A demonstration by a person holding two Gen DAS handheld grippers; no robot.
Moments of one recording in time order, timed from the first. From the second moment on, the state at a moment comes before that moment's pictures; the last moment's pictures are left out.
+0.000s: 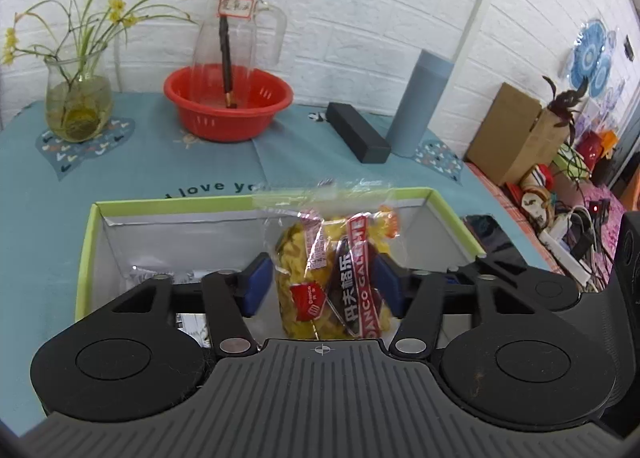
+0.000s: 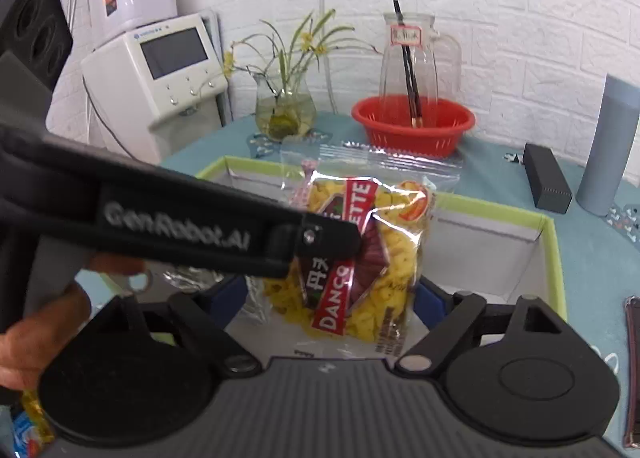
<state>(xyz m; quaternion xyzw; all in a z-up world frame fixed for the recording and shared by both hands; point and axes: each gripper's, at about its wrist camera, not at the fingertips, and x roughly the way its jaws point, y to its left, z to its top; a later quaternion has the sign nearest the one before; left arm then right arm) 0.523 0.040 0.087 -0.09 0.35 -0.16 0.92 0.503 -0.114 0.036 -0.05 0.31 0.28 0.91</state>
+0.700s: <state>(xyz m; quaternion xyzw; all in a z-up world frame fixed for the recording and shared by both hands) 0.267 0.003 0.072 -0.06 0.33 -0.30 0.90 0.180 -0.198 0.018 0.06 0.26 0.20 0.94</state>
